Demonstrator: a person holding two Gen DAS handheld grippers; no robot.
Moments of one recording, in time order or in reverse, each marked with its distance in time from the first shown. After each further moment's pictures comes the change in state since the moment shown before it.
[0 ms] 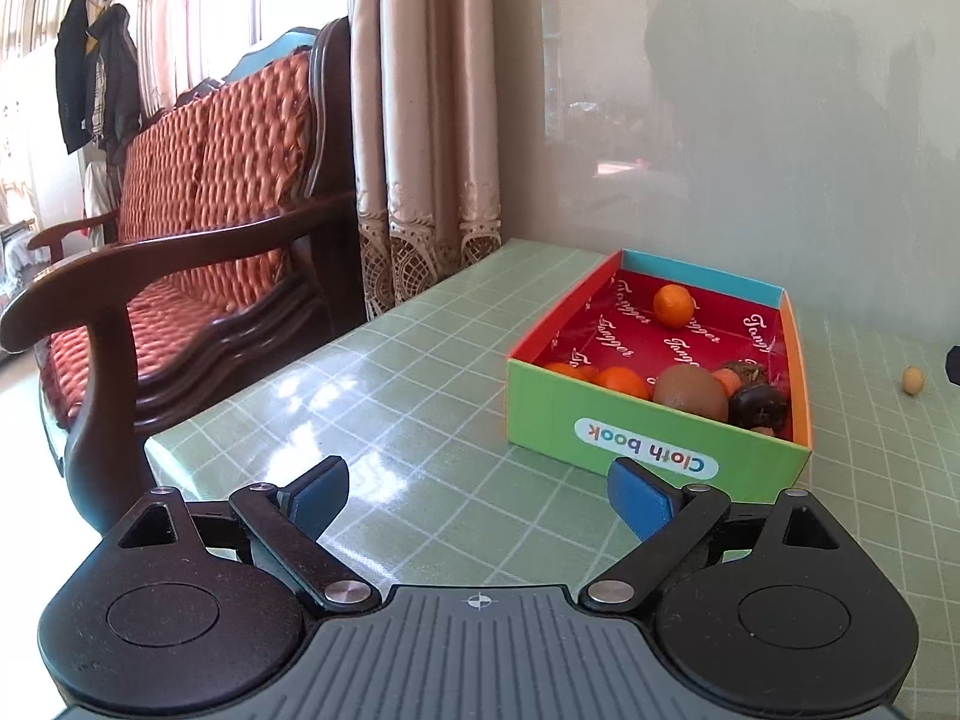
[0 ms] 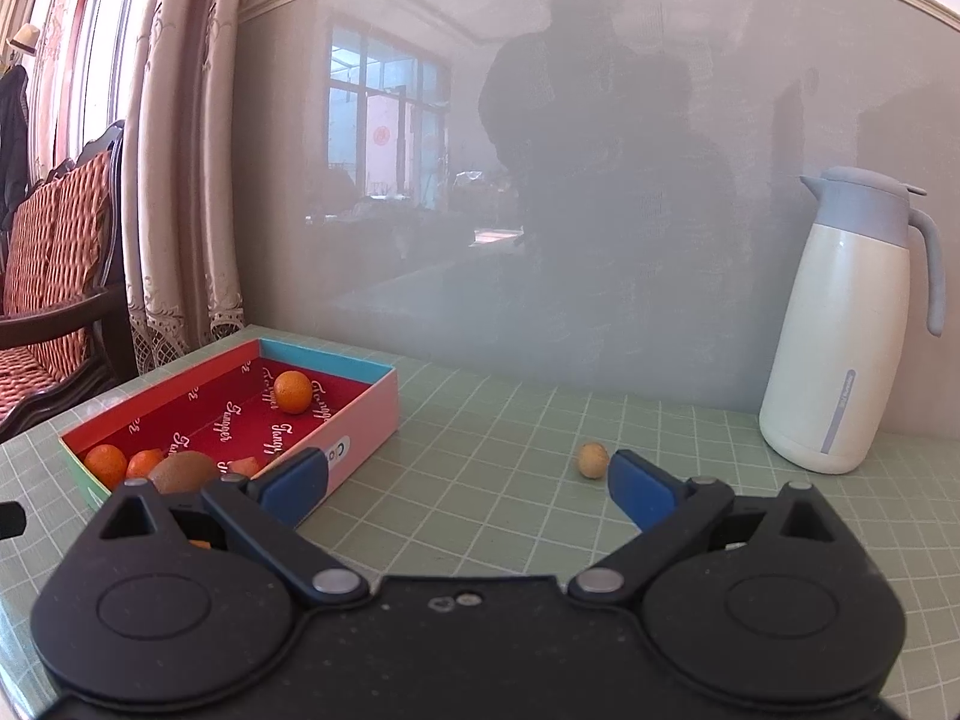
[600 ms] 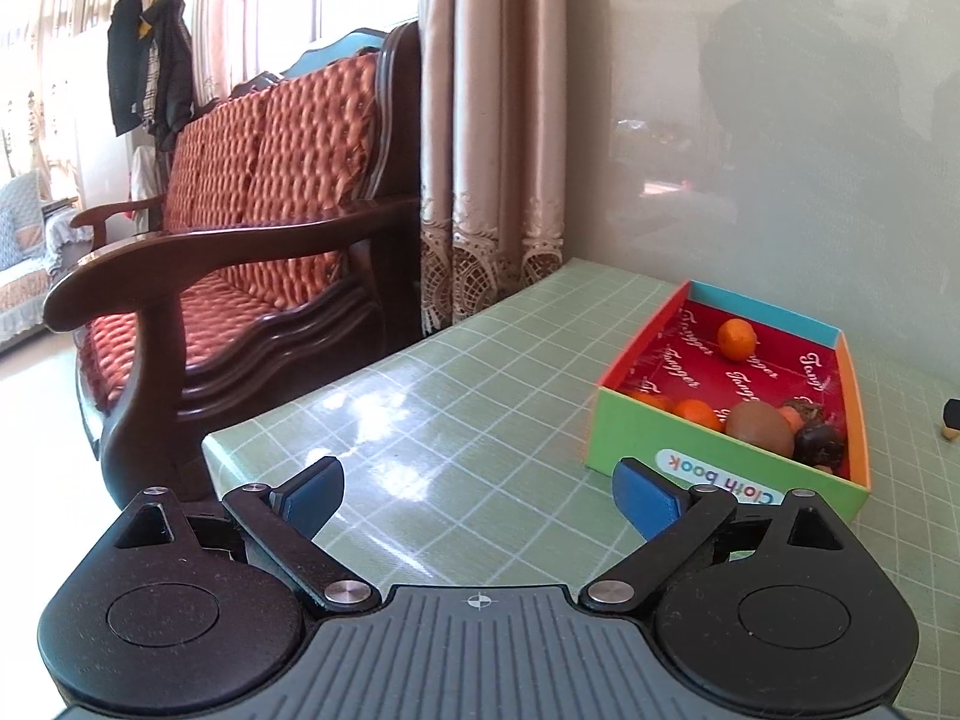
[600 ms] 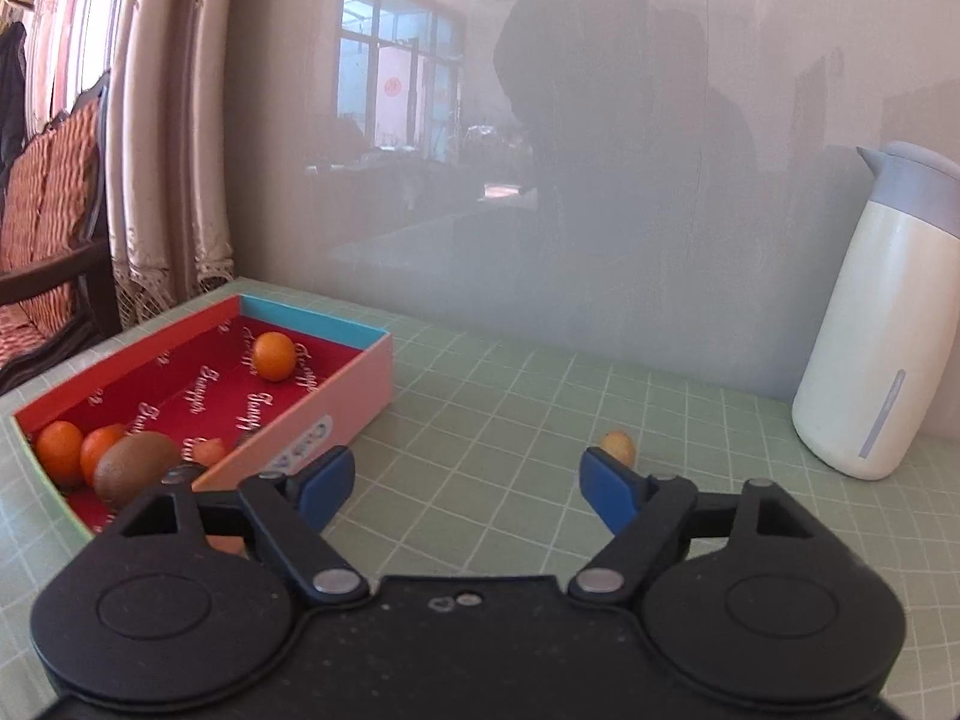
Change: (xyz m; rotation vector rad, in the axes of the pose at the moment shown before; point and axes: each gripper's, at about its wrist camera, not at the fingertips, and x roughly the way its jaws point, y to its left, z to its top) left arm 0.002 0.033 0.004 -0.079 -0.015 0.075; right arm 0.054 -0.002 0.008 -0.042 0.105 0.000
